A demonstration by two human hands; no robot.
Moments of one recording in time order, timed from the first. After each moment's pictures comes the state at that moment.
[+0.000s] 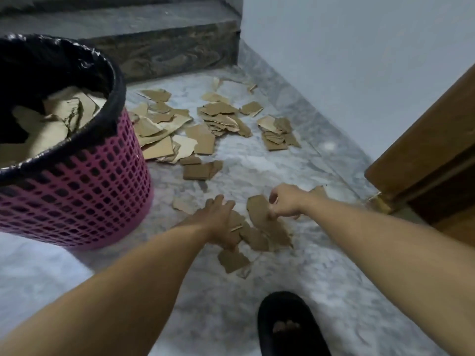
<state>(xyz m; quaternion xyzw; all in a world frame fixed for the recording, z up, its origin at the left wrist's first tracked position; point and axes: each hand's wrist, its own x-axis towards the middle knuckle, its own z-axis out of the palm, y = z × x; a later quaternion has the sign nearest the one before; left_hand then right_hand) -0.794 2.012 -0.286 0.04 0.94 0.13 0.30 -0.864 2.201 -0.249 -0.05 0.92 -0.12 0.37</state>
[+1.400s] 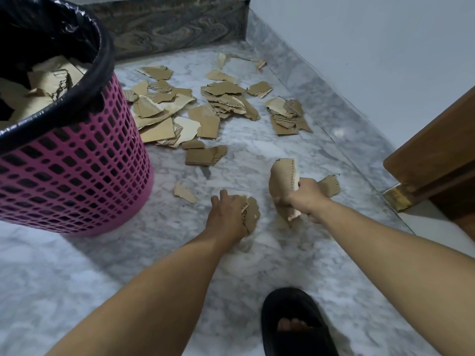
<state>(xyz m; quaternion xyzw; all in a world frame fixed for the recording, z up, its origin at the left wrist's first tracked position) -0.784 2.048 -0.335 -0.07 0.97 0.19 0.16 -0.864 2.224 -0.316 0.14 0.86 -0.41 0.24</state>
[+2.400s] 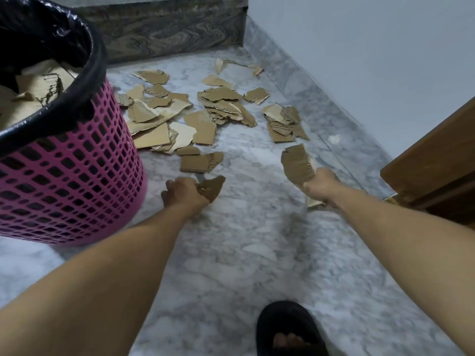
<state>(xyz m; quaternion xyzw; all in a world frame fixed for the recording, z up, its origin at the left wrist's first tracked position) -0.829 1.974 -0.319 -0.28 0.92 0.26 0.12 -0.920 2.258 -0.304 0.14 0.94 -0.25 0.19</state>
